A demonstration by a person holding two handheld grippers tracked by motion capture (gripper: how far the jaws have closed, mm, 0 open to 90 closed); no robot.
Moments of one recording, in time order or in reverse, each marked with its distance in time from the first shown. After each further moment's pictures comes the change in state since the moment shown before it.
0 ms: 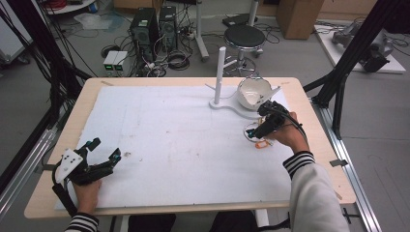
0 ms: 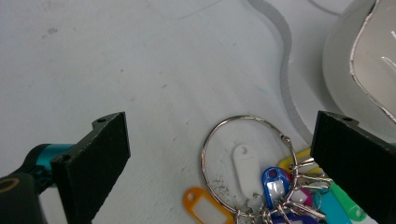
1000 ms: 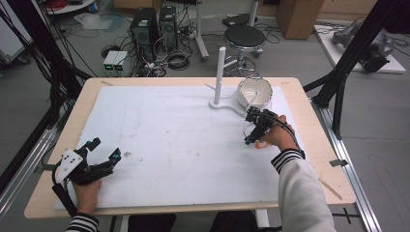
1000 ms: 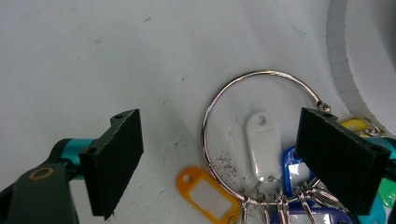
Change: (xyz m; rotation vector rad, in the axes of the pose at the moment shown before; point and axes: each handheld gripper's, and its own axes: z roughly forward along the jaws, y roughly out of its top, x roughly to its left) left arm 0.000 0.000 0.000 0.001 0.000 -0.001; right arm -0.001 0.006 0.048 0.321 0.009 -0.020
